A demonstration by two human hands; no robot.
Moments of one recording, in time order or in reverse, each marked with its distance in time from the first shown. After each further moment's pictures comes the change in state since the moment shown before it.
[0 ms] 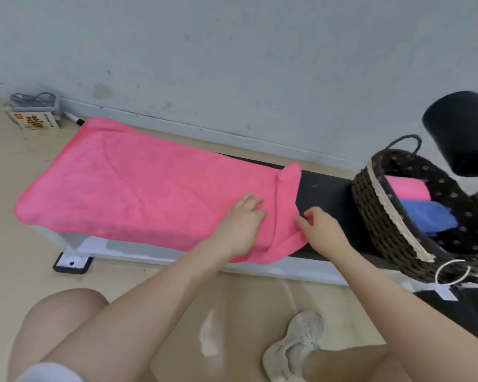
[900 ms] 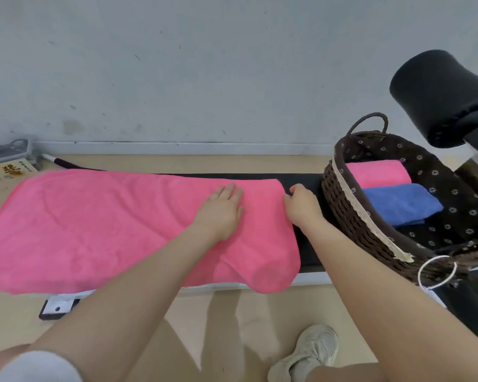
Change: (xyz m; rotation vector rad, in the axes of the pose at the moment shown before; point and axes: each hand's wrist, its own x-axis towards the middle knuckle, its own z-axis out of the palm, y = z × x) left_hand 0.103 0.025 0.011 0.263 -0.122 -0.130; right_hand 0.084 0.037 -0.025 0.294 0.062 0.121
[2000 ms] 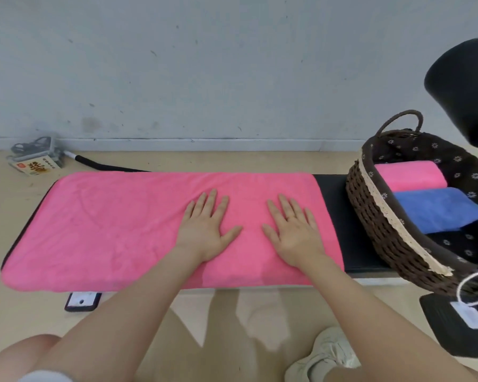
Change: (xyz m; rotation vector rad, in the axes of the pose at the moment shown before) left_hand -0.031 -0.061 0.025 0.118 0.055 -0.150; right_hand -0.032 0.008 0.056 -0.516 -0.150 -0.407
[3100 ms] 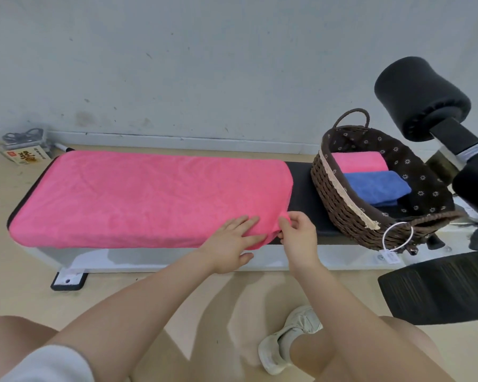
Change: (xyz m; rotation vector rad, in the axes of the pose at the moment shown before) left_hand -0.079 0.085 0.010 -0.047 -0.094 0.509; right_hand -0.105 0.004 -0.011 1.284 0.422 0.442
